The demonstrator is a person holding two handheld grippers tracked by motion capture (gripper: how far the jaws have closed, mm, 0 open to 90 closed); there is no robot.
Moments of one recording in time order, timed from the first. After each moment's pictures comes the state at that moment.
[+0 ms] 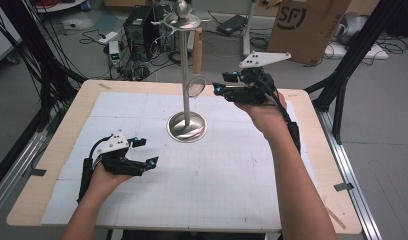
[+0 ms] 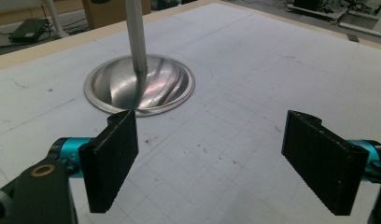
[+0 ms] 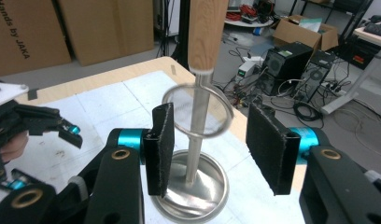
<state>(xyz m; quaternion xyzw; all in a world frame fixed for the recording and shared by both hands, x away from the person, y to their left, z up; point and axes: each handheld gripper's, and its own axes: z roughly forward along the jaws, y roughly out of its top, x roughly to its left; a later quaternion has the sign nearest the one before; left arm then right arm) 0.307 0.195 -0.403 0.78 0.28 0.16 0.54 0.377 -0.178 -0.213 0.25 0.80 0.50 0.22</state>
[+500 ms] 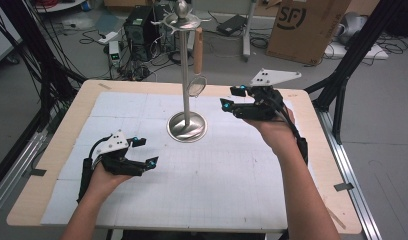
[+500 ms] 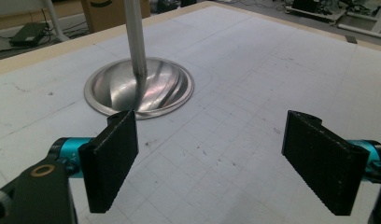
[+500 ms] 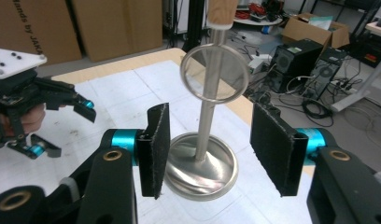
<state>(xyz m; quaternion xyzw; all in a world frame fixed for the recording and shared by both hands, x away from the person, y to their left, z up) 0.306 0.195 -0.402 0.77 0.28 0.16 0.55 0.356 -0.199 -0.238 0.25 0.80 0.51 0.20</state>
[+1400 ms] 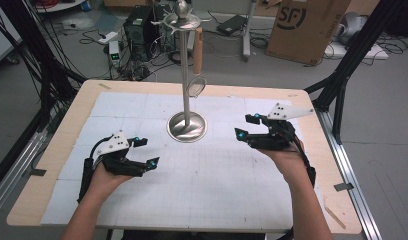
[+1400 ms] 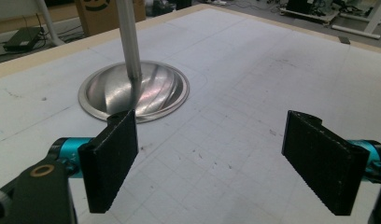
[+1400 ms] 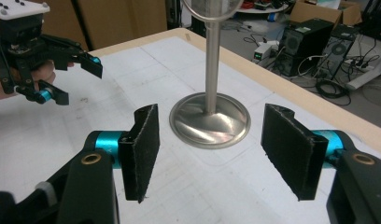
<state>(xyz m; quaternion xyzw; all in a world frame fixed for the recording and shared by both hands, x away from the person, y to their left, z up) 0.307 0.193 -0.403 0.78 0.27 0.15 0.55 0.329 -0.246 -0.309 0.27 0.79 0.53 0.17</state>
